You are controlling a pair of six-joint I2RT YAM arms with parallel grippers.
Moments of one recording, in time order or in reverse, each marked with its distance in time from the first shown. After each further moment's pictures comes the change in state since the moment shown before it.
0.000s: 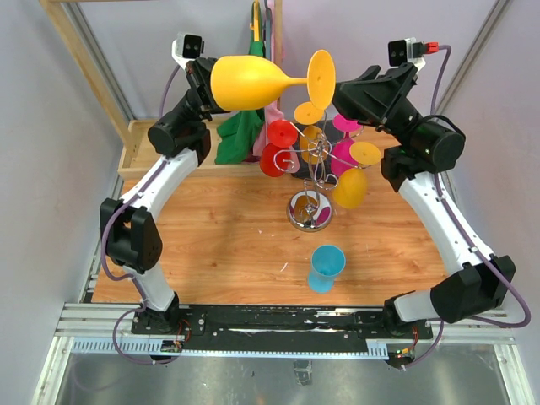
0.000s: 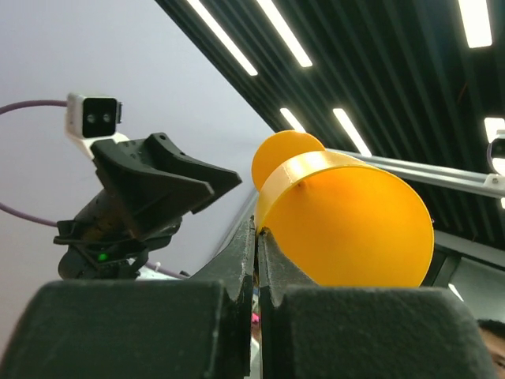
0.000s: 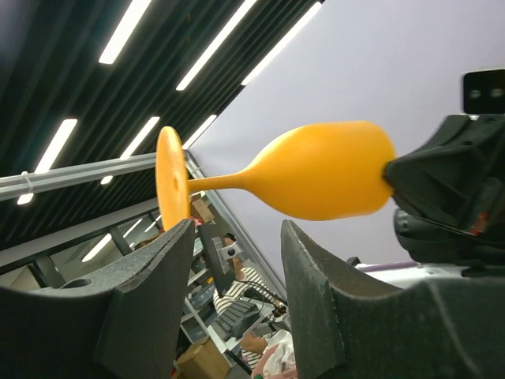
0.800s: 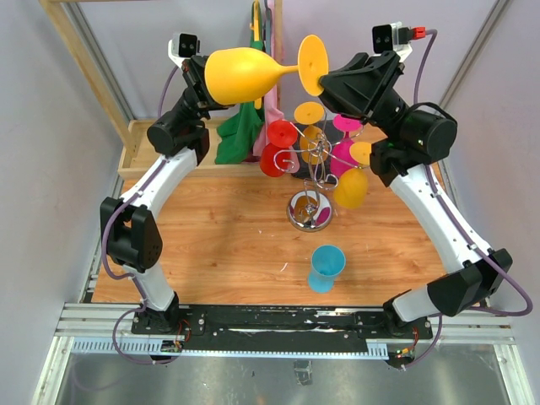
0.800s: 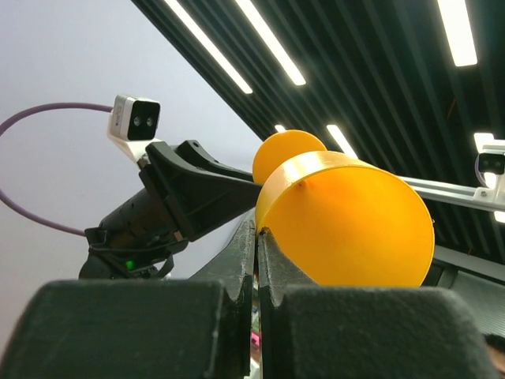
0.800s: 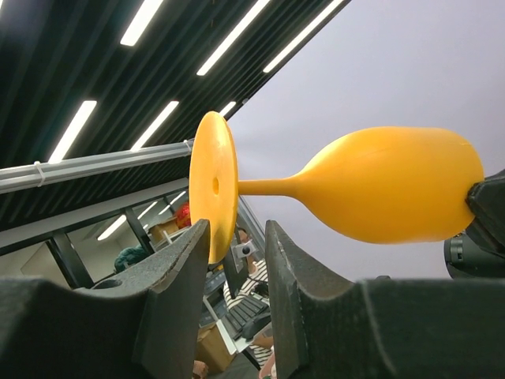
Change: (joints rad) left arm 0.016 0.019 0.000 0.003 -0.057 -0.023; right arm 0.155 0.058 0.180 -0.115 0.039 -0.100
